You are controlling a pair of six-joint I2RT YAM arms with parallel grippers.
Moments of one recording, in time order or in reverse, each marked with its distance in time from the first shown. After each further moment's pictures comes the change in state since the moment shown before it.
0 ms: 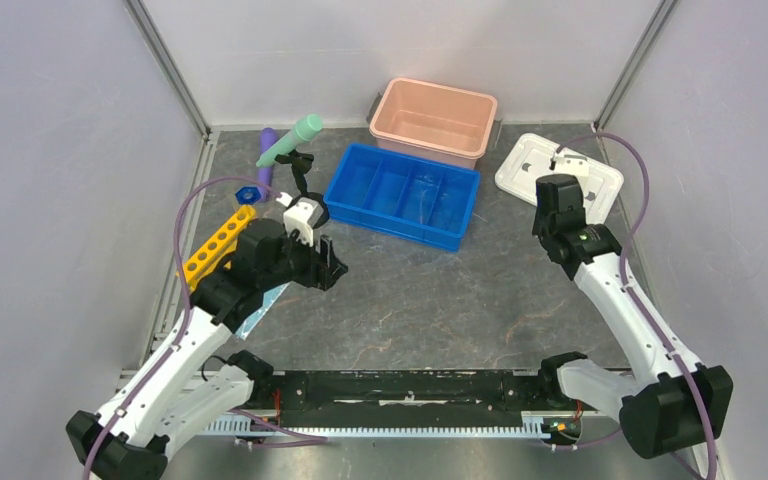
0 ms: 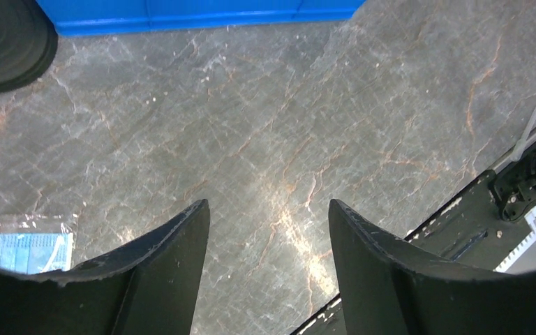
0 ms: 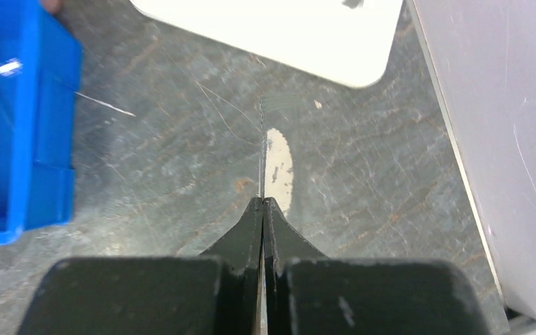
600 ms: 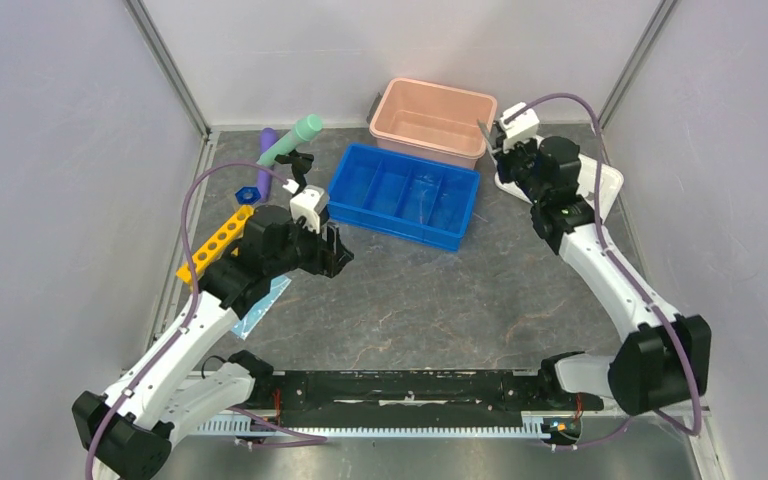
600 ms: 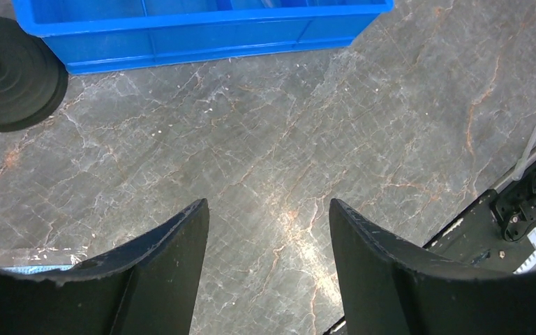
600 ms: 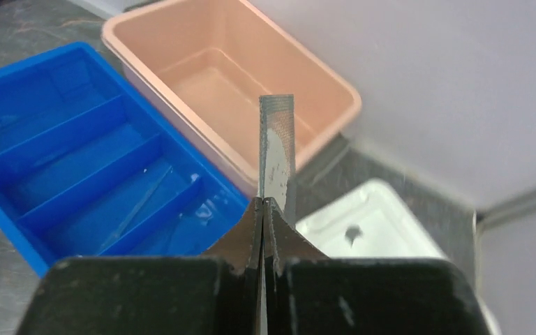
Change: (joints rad) left arm 0.000 0.130 0.094 0.069 -0.003 0.013; right arm 0.000 0.154 0.097 0.643 -0.594 -0.477
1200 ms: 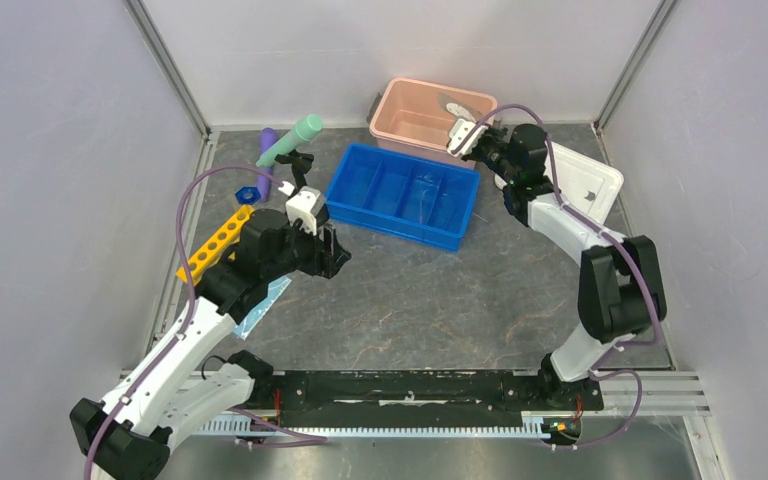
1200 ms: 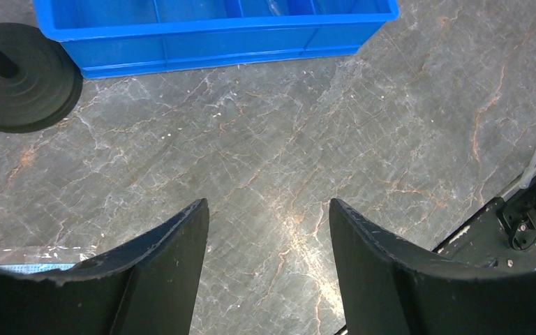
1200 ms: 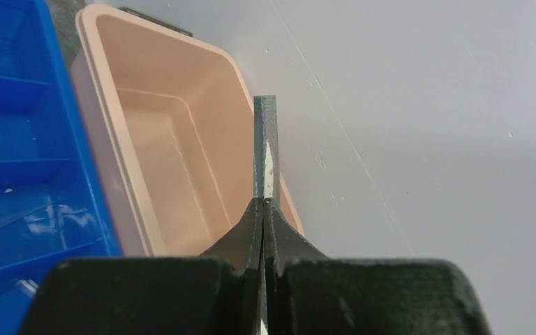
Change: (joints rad) left arm 0.000 -0.032 -0.029 0.015 -0.018 0.003; right arm 0.006 0.365 0.077 0.440 -0.309 -0.645
